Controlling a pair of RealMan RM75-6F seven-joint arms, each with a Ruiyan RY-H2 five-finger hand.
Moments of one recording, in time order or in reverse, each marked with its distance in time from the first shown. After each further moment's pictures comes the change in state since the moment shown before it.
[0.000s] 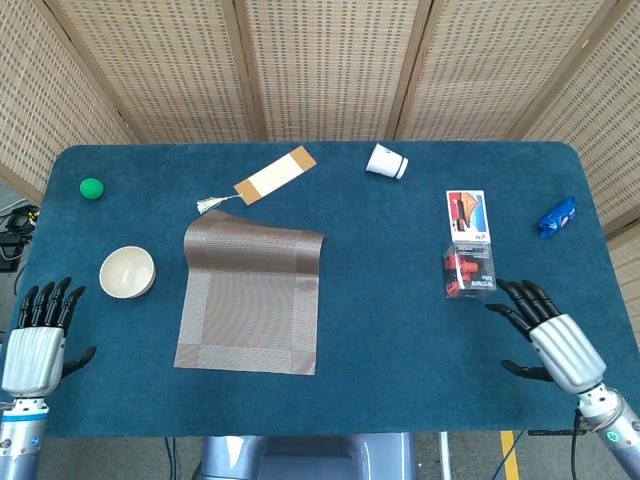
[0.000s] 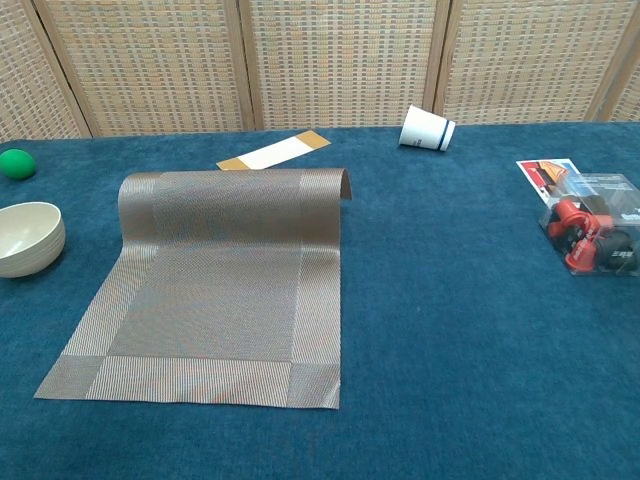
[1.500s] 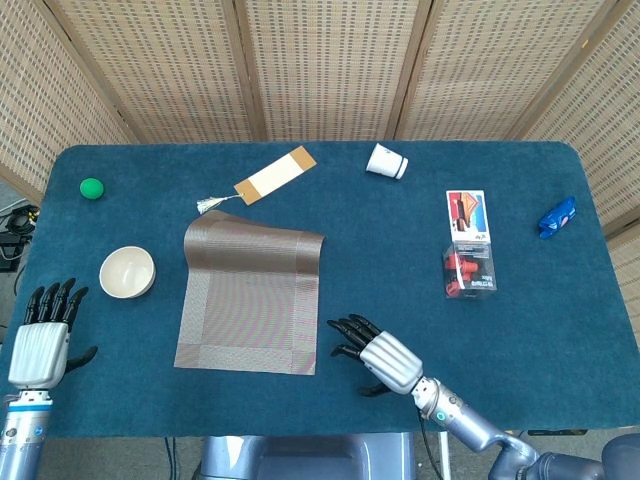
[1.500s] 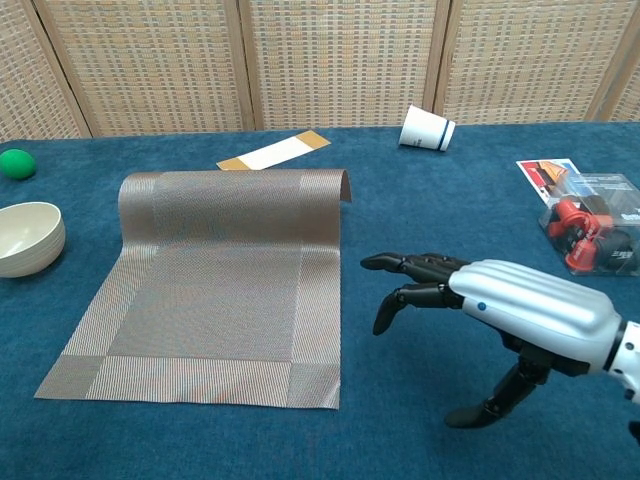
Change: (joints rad) left arm 0.011 -0.027 -0.060 0.069 -0.019 -0.136 -0.031; right arm 0.282 -0.534 -0.057 0.037 0.043 -0.316 -0.161
